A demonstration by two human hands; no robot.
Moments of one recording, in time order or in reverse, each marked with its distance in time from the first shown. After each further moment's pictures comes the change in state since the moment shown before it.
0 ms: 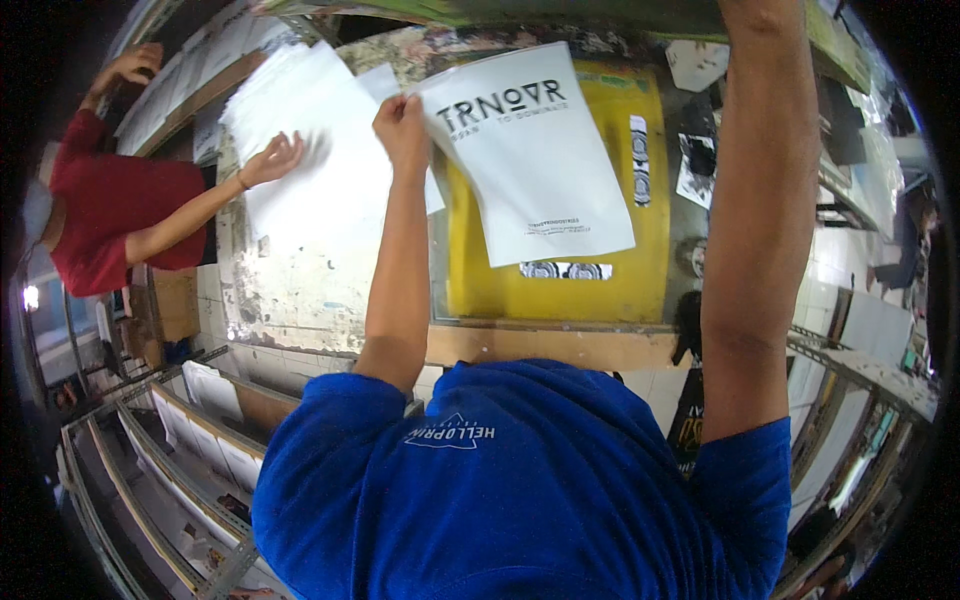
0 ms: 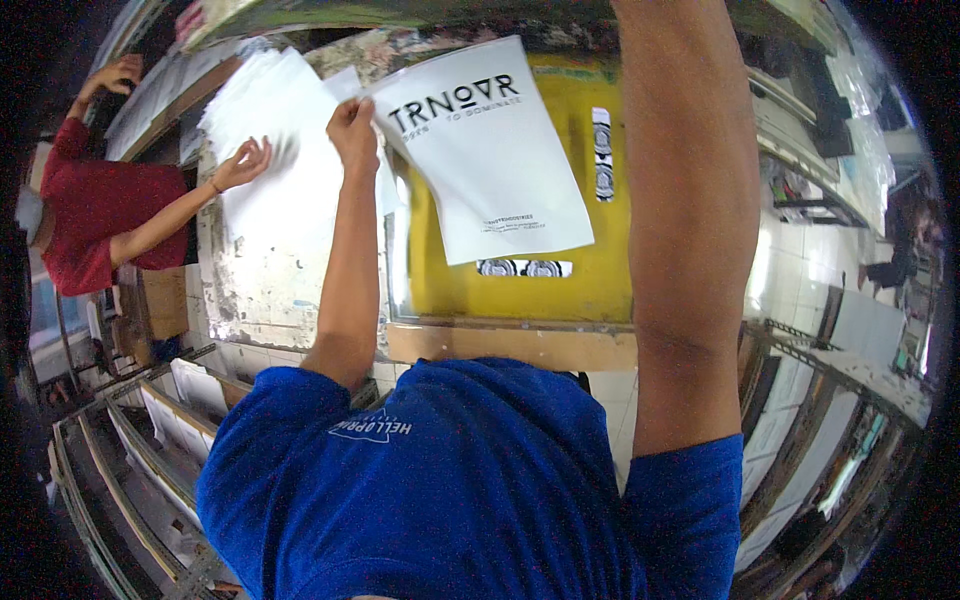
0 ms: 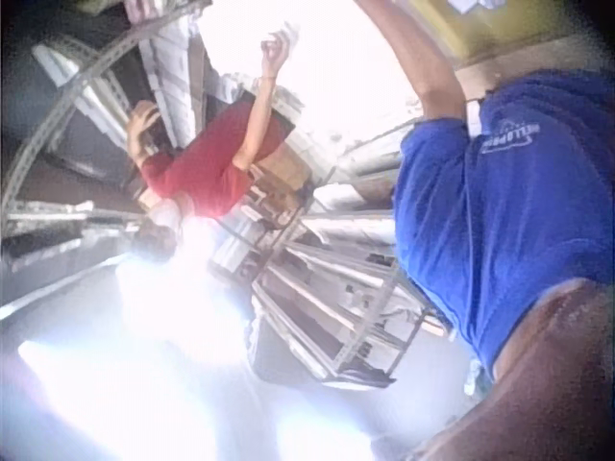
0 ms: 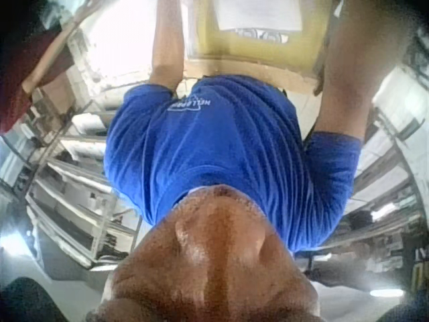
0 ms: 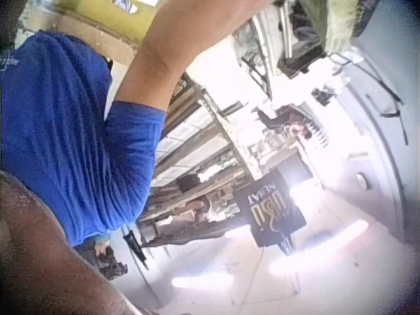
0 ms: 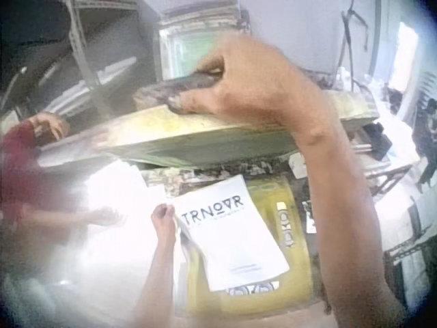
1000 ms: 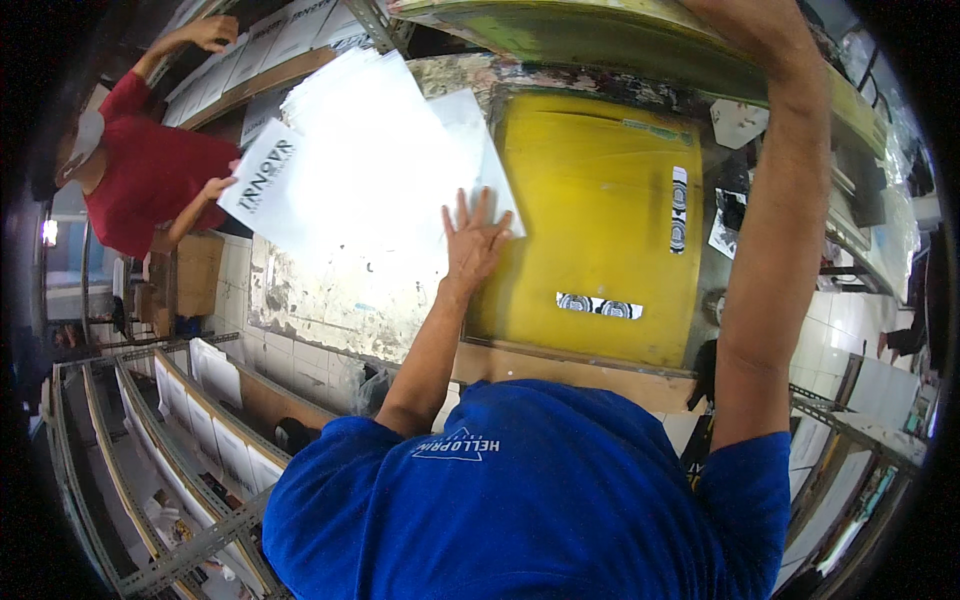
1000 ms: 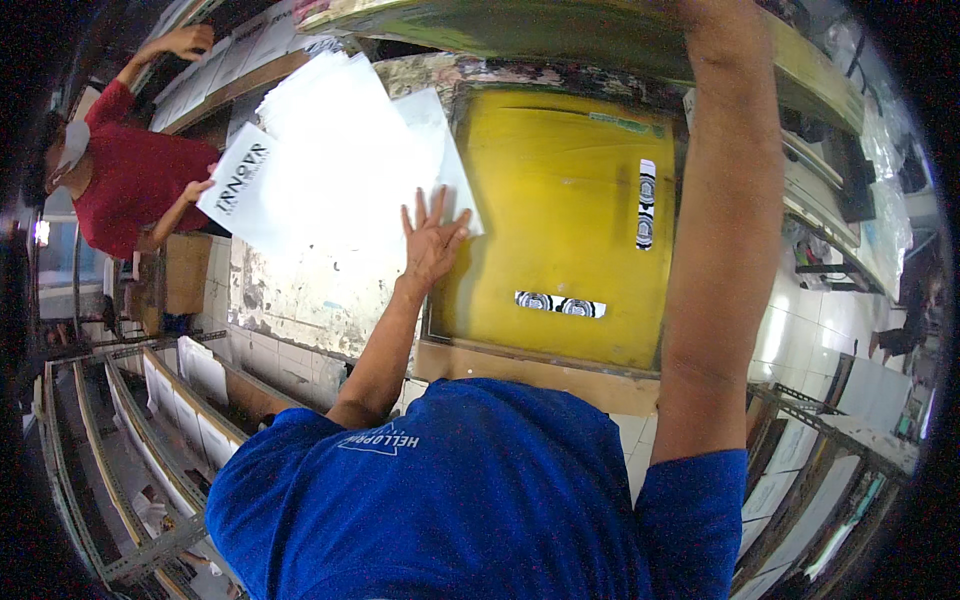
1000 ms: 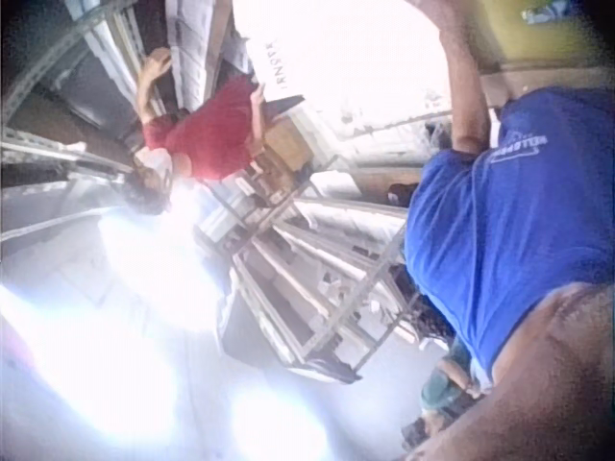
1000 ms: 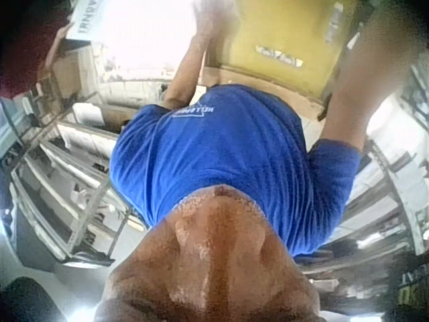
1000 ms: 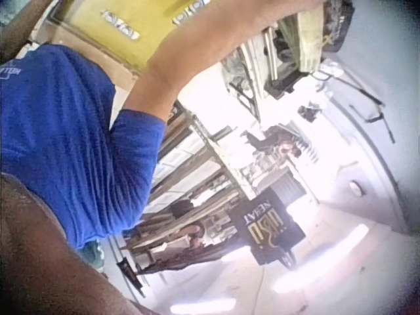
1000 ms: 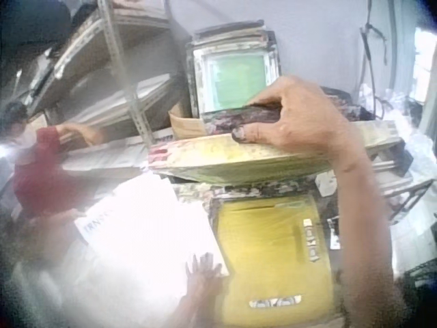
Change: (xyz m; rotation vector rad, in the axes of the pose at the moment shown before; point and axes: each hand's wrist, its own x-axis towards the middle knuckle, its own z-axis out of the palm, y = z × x) left_hand -0.138 -0.019 -0.093 1.226 -0.568 0.471; right_hand -0.024 -0.026 0.013 -0.056 0.301 -0.043
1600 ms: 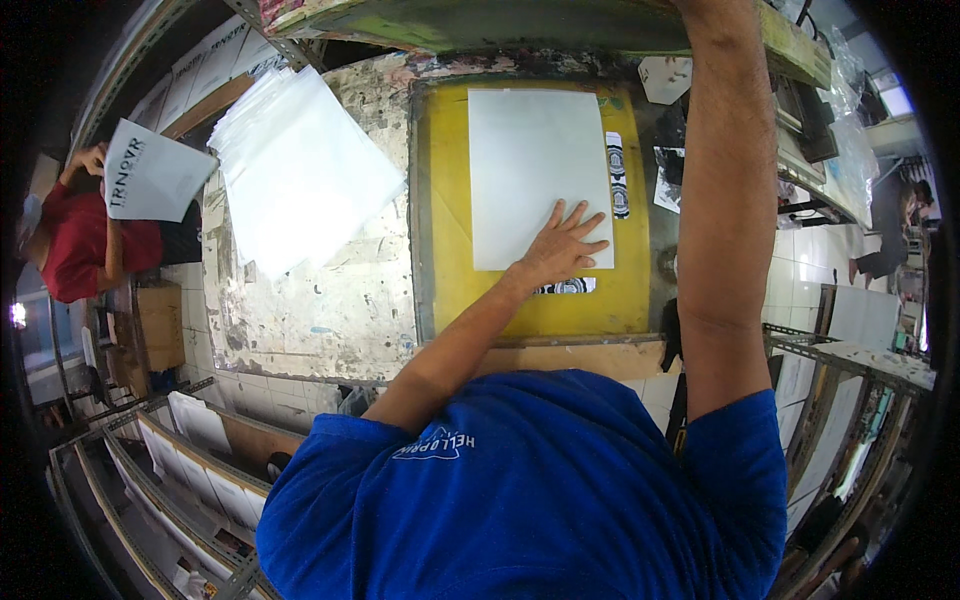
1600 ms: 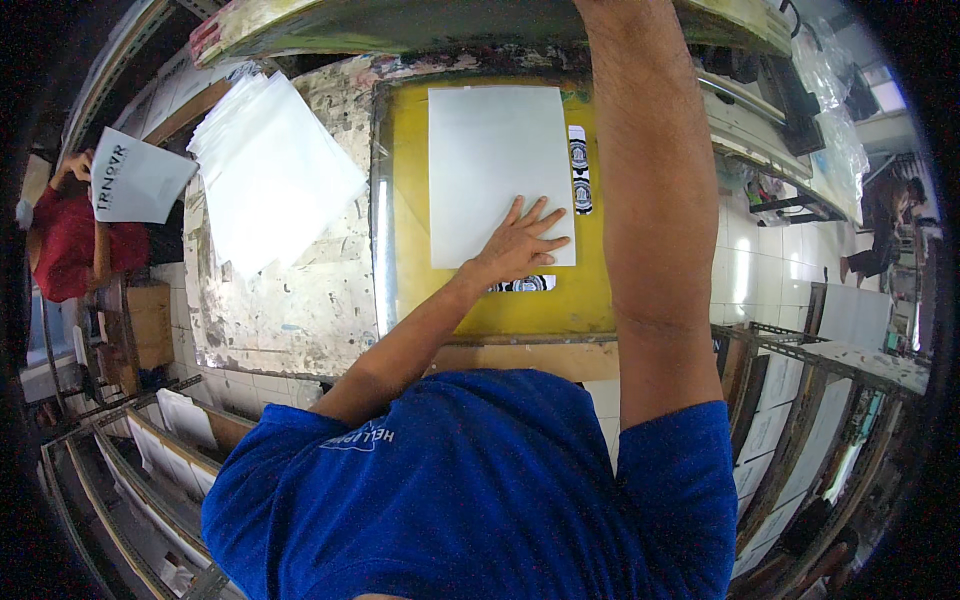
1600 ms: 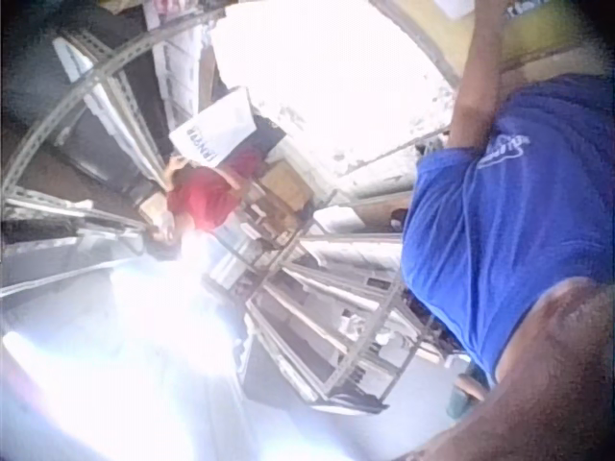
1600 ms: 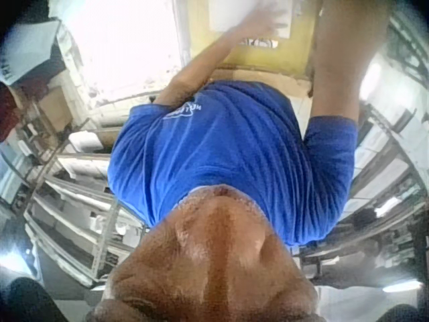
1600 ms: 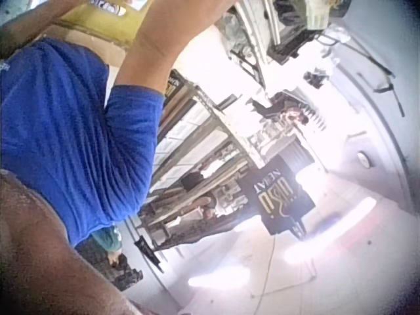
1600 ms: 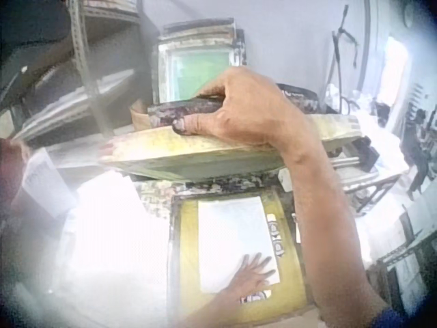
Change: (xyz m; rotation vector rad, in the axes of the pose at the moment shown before) left_hand 0.040 0.188 0.062 -0.368 -0.315 0.682; right_hand 0.020 0.007 -0.020 0.106 -0.399 0.211
